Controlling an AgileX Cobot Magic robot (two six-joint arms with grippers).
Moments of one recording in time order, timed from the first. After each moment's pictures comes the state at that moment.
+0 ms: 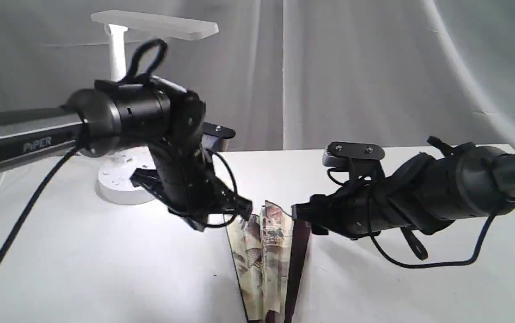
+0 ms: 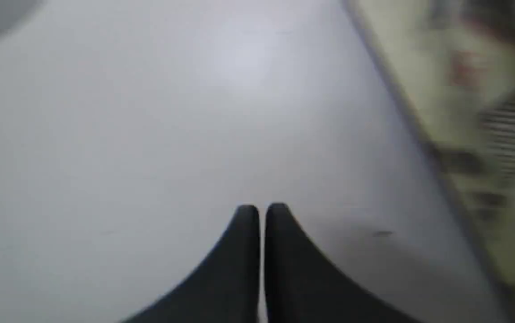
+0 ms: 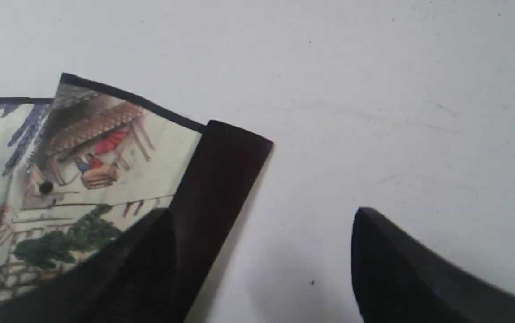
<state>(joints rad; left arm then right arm) -0.51 2.22 -1.80 0.12 1.00 -0.20 0.33 2.10 -1.24 1.00 0.10 -0.76</state>
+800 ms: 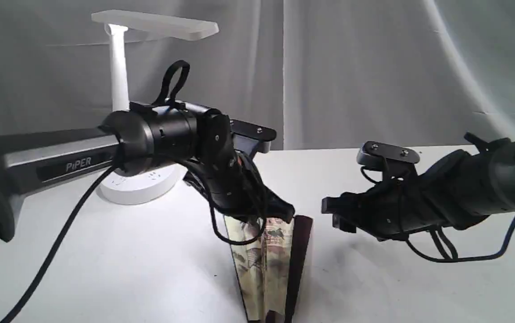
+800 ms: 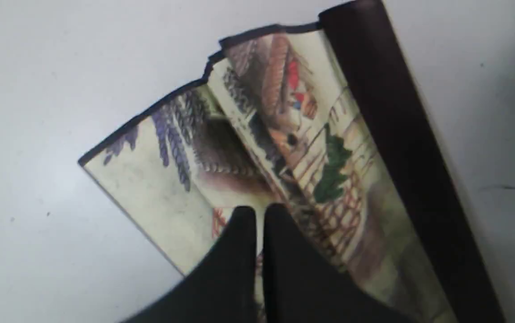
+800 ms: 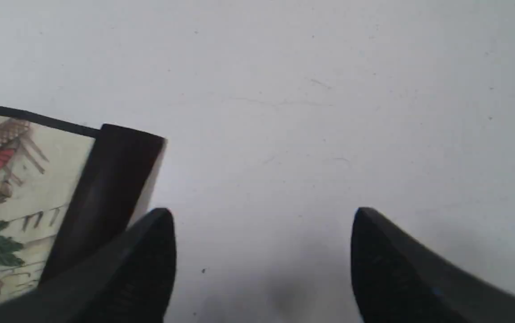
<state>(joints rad) -0.57 2.31 -1.84 -0.05 0.74 0.02 0.22 2.10 -1.22 1.00 0.17 -0.70</state>
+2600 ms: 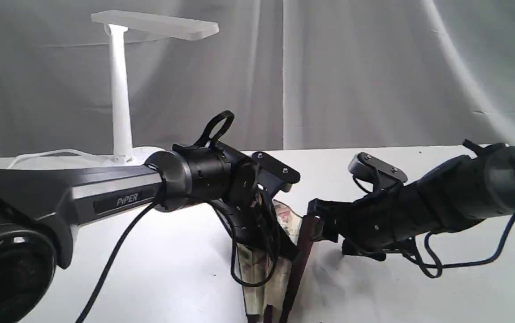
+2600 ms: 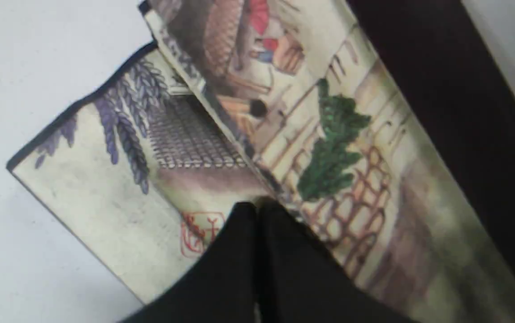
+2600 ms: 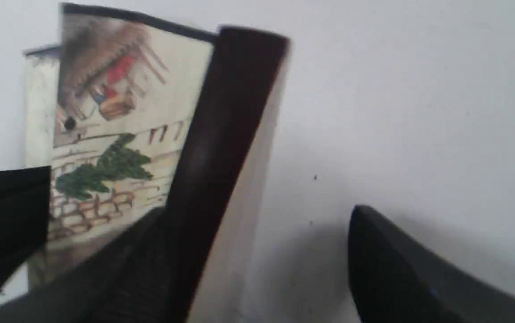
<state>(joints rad) -0.61 2.44 -1.86 0.09 0.69 0.06 0.22 2.13 -1.23 1.17 0.38 -0.70</state>
